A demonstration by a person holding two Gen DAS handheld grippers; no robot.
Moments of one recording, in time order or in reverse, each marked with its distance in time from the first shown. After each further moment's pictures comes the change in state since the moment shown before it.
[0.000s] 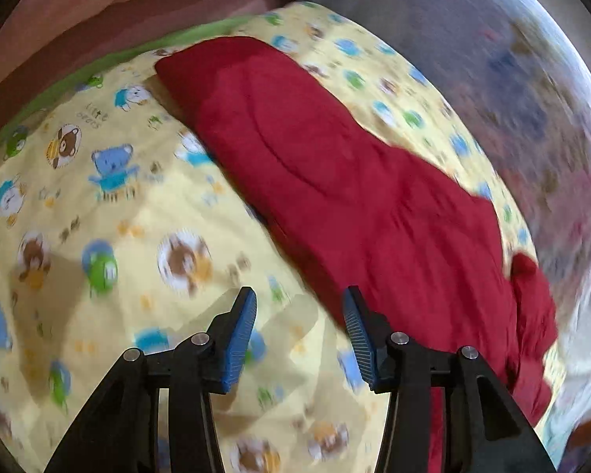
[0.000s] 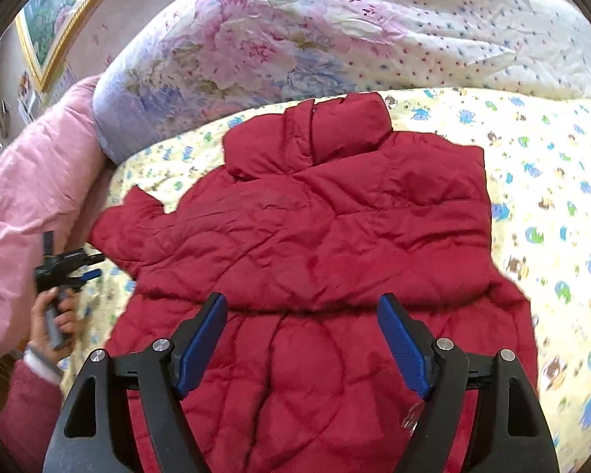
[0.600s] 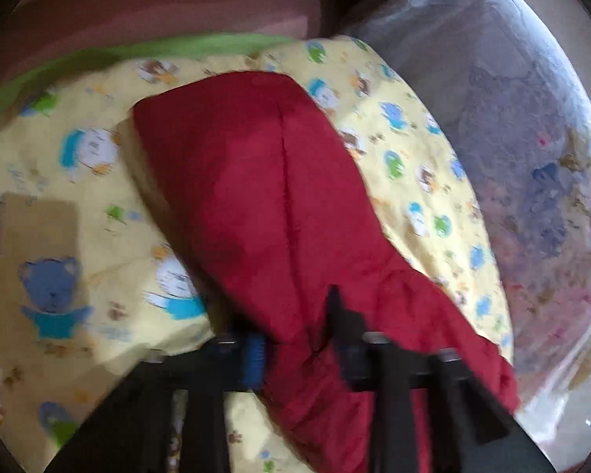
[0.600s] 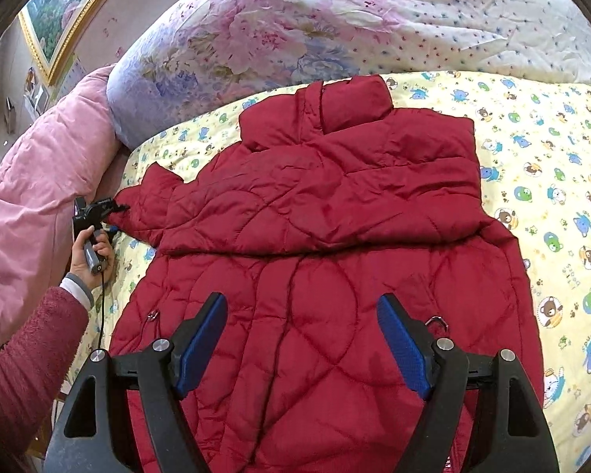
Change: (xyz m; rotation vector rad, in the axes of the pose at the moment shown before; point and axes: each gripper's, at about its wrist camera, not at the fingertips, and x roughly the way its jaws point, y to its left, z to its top) left arm 0.045 0.042 0.061 -0.186 -0.079 -0.142; right arm -0.027 0.008 -0.031 -0.014 0.036 0.001
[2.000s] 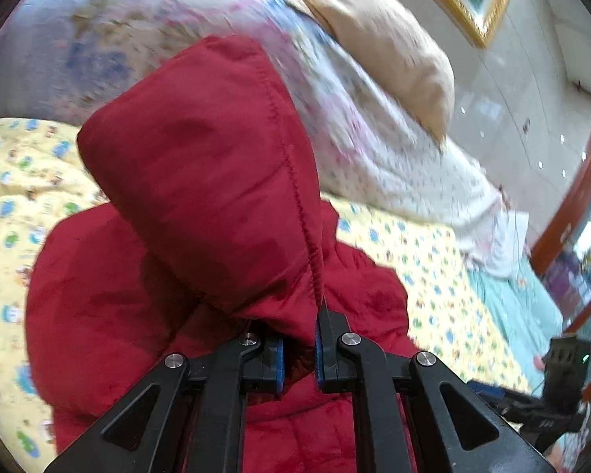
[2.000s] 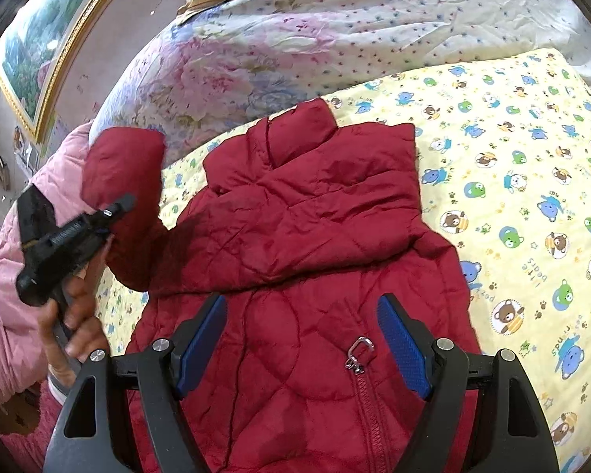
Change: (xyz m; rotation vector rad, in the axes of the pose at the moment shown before) left arm -0.061 -0.286 -0.274 0.797 0.158 -0.381; right arm -0.026 -0.073 0.011 0.163 -0.079 0.026
